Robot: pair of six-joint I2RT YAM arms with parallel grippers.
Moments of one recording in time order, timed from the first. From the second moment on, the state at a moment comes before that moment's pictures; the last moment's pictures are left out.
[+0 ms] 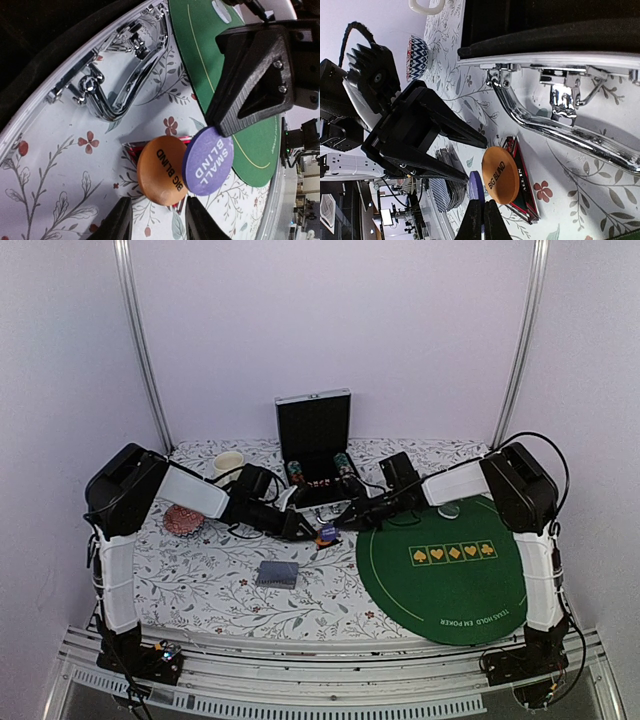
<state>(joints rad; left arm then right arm) -0.56 2.09 1.15 0.11 0.67 -0.30 0.57 2.24 1.42 0.04 -0.91 0.69</state>
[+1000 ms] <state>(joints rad) -0.56 1.82 1.08 -0.02 0.55 -0.22 0.48 1.42 1.19 -0.51 -0.43 0.44</state>
